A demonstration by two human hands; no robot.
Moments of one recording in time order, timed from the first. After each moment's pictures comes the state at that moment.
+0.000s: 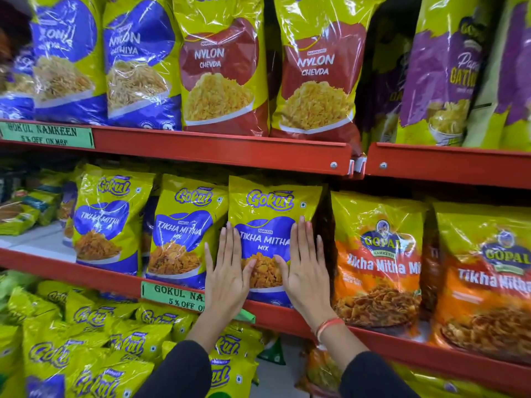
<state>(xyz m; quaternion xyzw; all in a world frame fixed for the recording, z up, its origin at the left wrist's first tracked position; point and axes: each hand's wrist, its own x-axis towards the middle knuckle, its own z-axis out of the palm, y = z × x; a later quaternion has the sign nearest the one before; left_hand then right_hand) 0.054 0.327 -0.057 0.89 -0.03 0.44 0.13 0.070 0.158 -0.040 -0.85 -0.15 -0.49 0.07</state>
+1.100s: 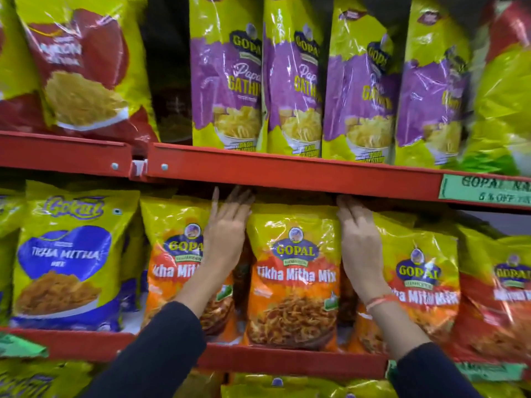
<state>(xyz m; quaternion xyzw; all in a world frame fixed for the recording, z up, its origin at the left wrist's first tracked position) 0.072 0.000 0.070 0.76 -0.21 0.59 0.14 0.023 -0.234 0.071 -0.79 -0.05 -0.61 0.01</state>
